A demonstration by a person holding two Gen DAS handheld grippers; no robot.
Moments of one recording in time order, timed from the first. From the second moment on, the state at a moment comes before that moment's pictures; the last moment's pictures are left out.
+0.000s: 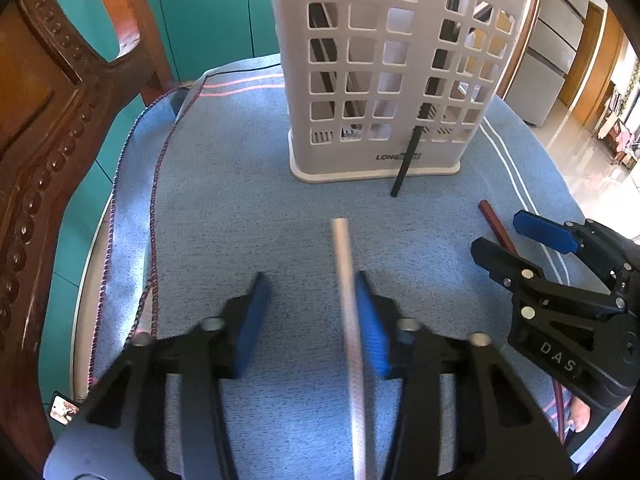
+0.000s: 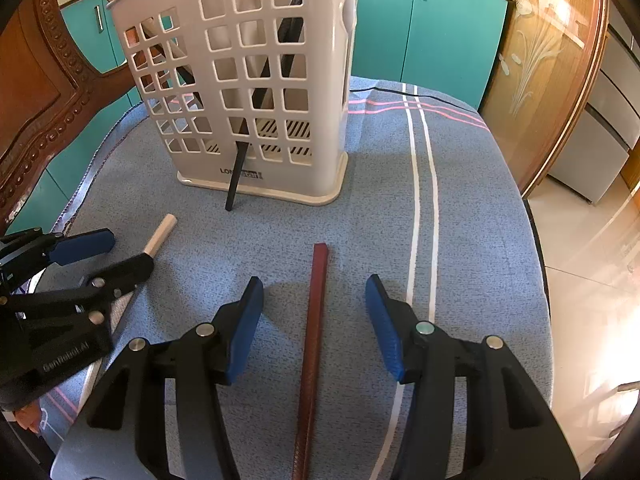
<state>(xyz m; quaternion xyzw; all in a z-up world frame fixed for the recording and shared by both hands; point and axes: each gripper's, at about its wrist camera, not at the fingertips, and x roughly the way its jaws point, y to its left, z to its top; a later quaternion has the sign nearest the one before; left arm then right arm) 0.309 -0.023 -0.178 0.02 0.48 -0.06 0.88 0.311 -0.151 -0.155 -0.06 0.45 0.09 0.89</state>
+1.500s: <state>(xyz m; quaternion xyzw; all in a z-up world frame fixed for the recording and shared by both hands) 0.303 -0.043 -0.179 0.04 0.47 -0.11 0.87 0.304 -0.154 -0.148 -0.05 0.46 0.12 0.88</state>
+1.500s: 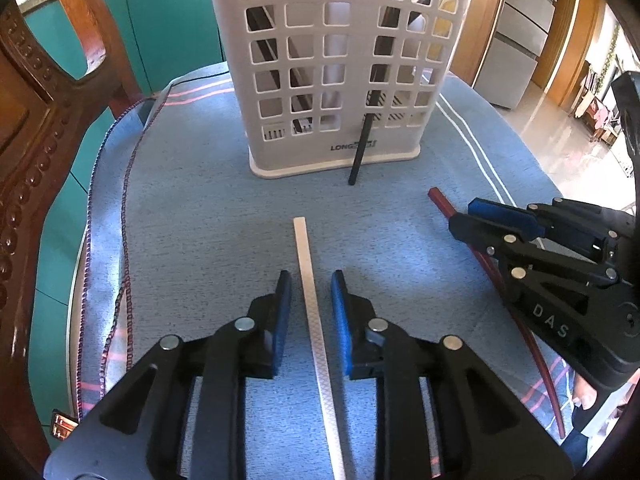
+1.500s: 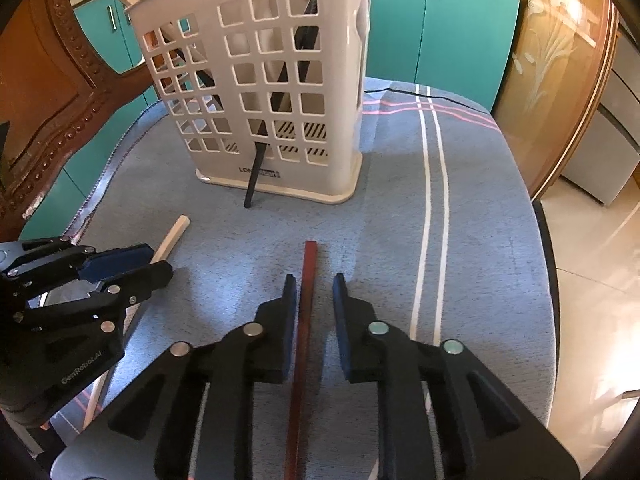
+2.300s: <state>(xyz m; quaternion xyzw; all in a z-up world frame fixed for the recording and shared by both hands) 0.303 -0.046 -0.179 0.05 0.47 -0.11 0.87 0.300 -0.143 -0.147 -0.05 0.46 0.14 0.88</state>
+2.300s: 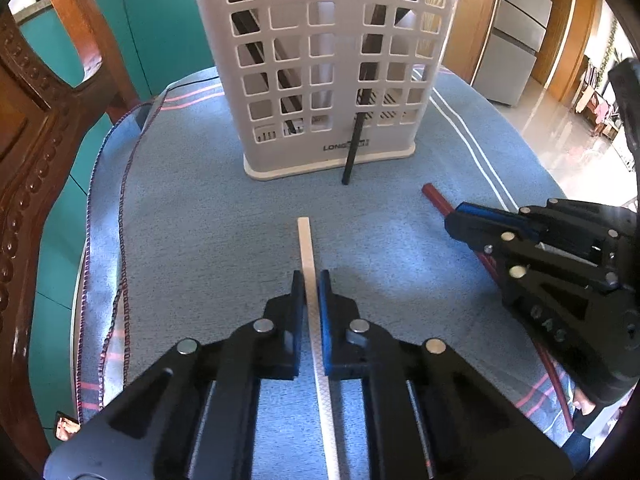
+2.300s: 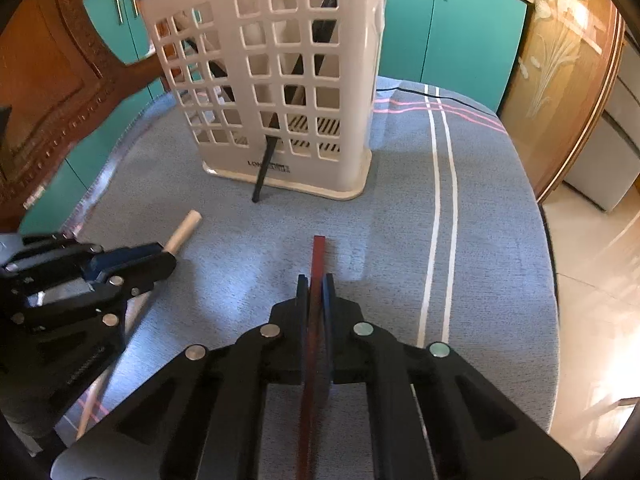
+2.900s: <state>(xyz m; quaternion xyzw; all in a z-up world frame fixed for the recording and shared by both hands) 0.238 0.012 0.027 -0.06 0.24 -0.12 0.96 0.228 -0.211 0.058 0.10 0.23 0.19 0.95</state>
